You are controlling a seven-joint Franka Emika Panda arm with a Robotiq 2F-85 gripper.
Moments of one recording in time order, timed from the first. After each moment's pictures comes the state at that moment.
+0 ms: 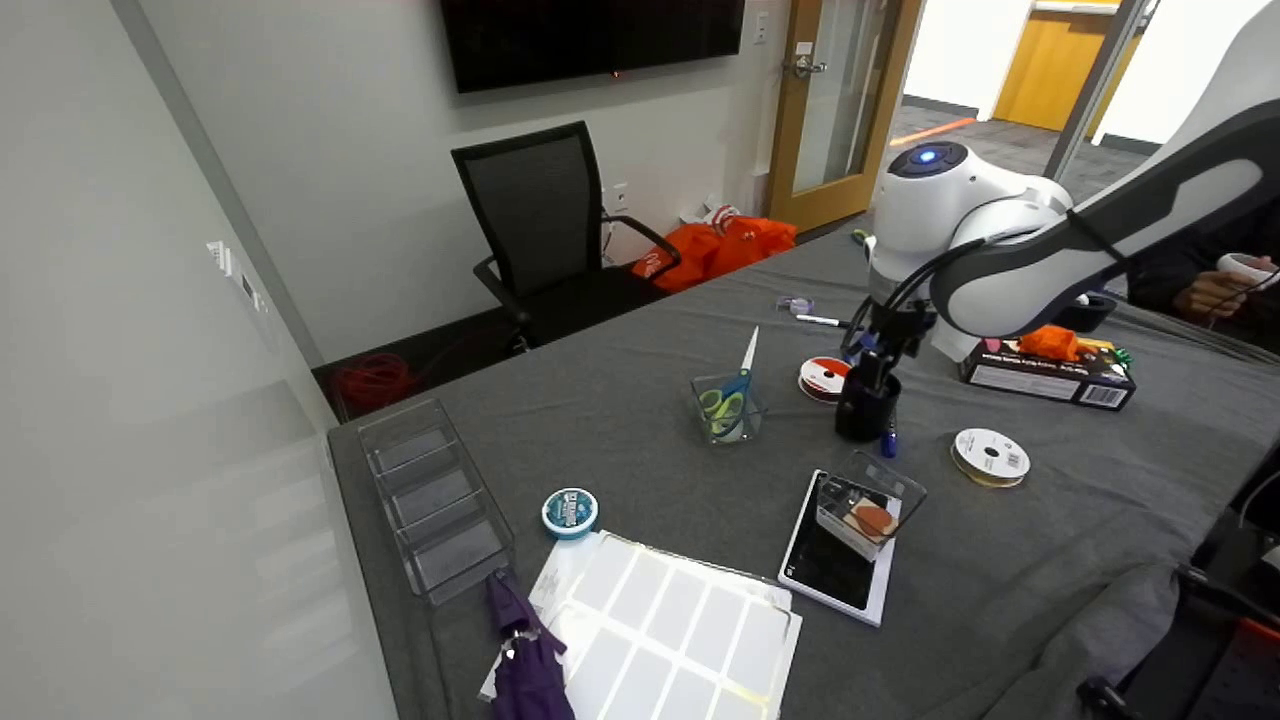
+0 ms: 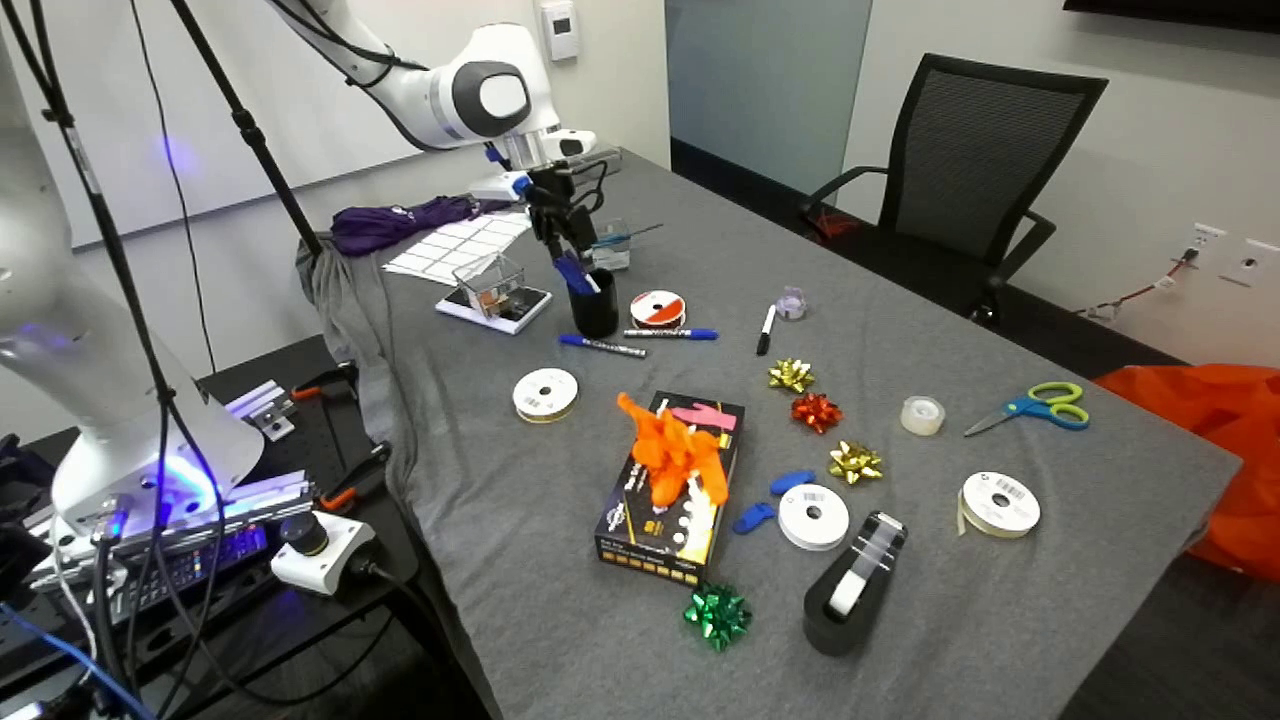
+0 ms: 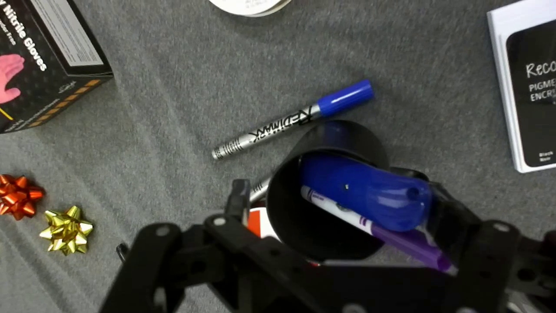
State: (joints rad) arm 0.07 0.36 -0.02 -2.12 -0.43 2.45 0.24
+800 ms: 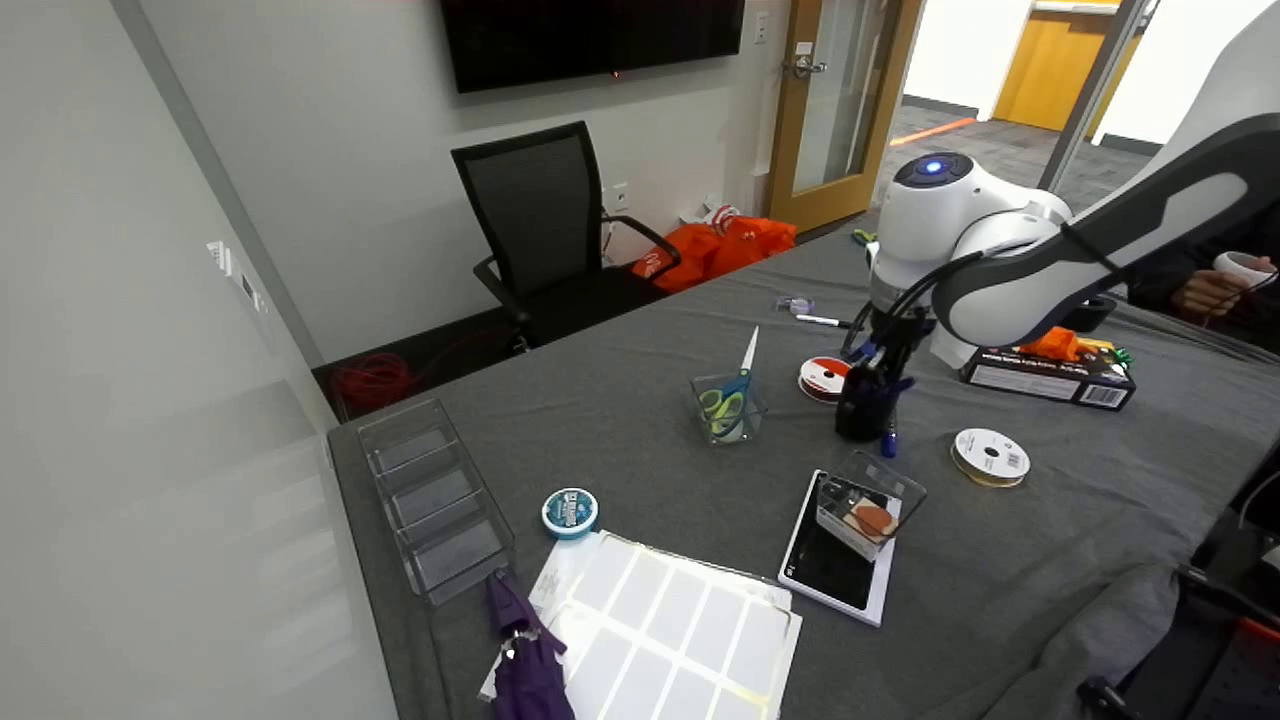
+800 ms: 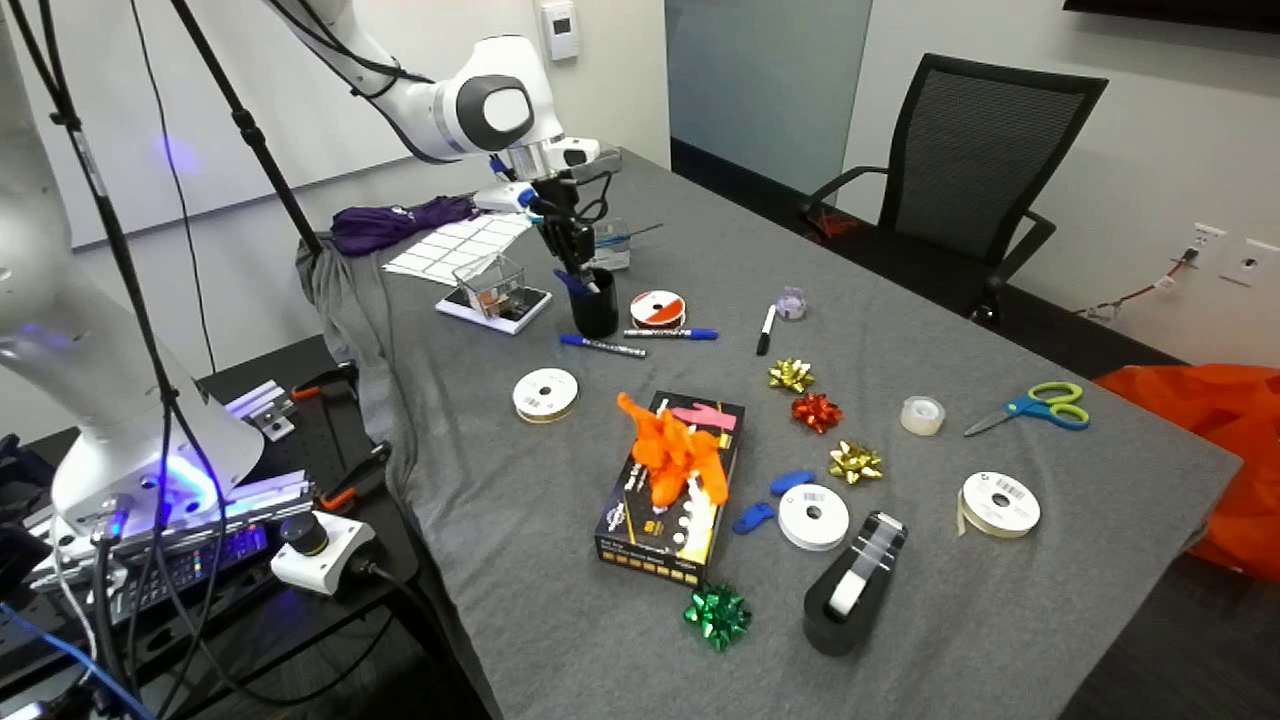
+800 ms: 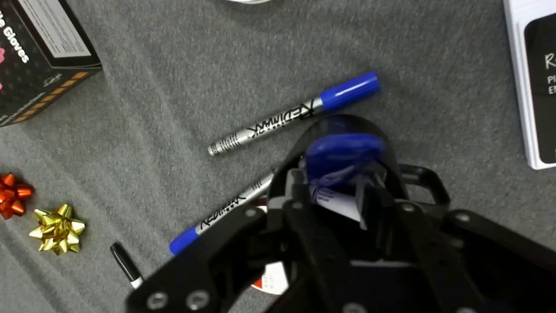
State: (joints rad) arm 0.07 0.38 -0.04 -2.13 -0.43 2.52 0.23
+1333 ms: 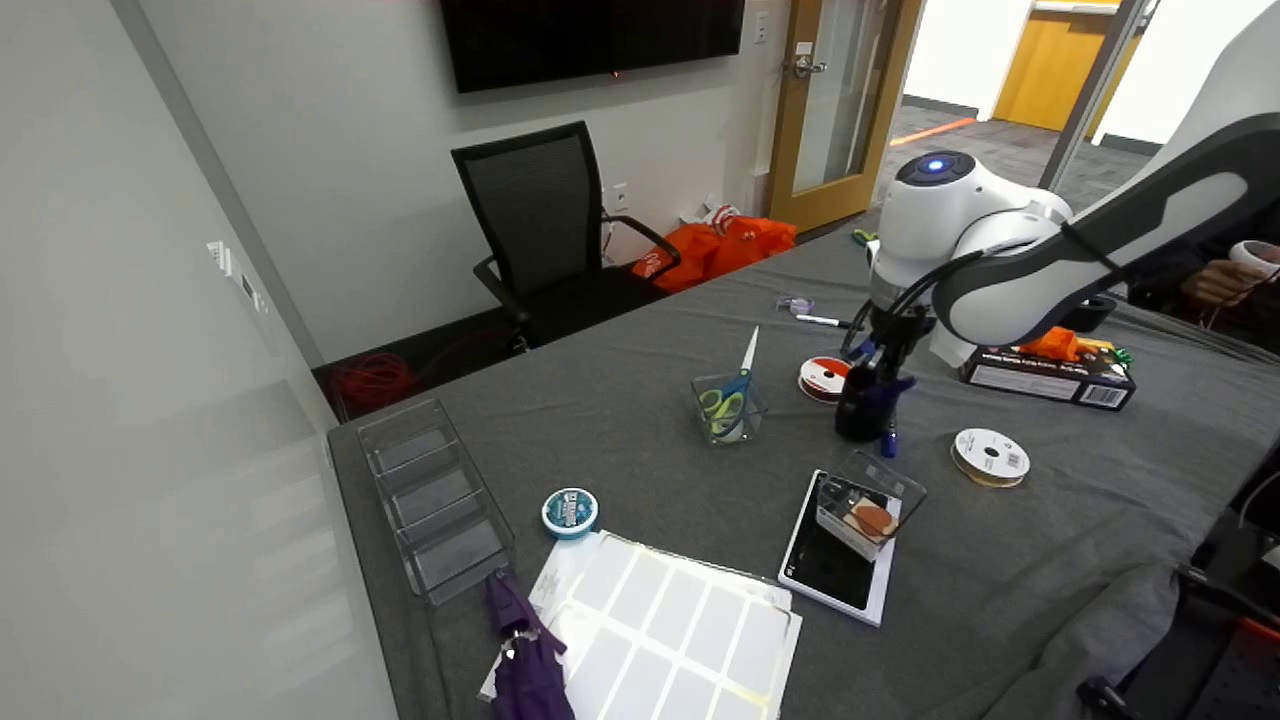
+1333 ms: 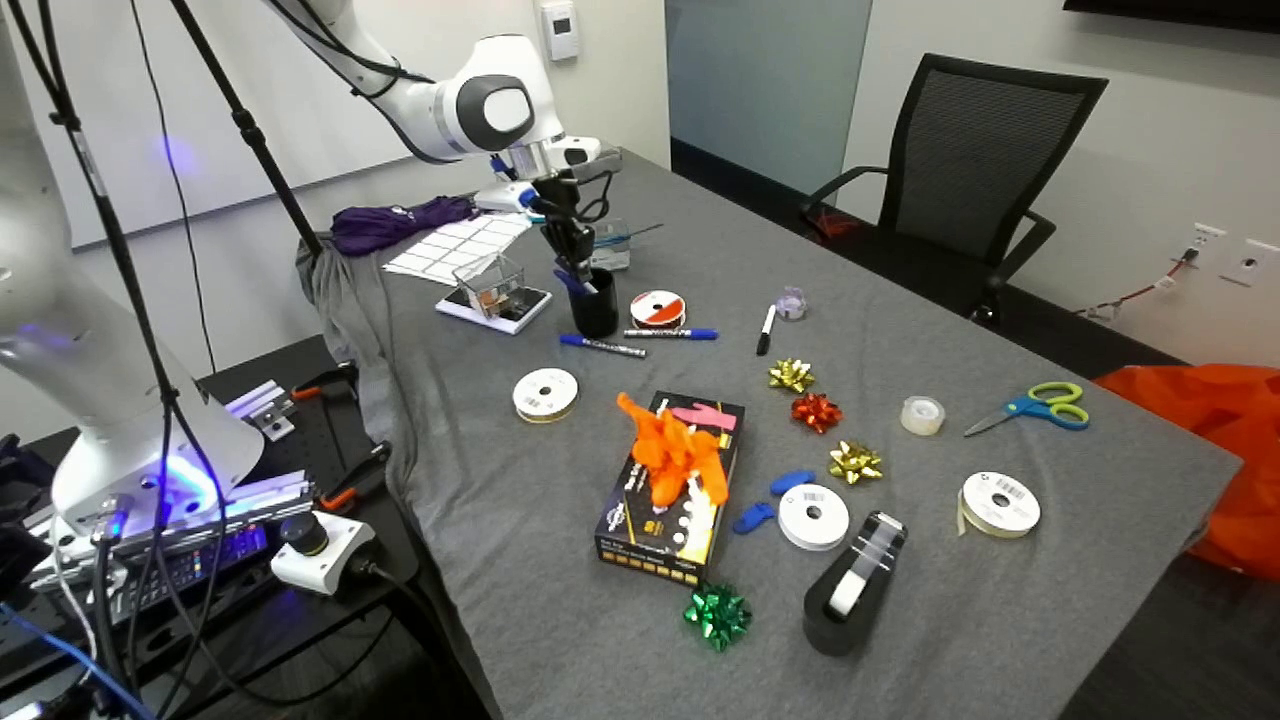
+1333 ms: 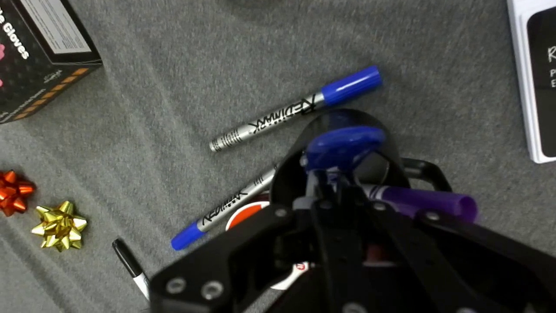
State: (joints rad) arm 0.07 0.38 -0.05 -2.13 -0.43 2.53 0.23
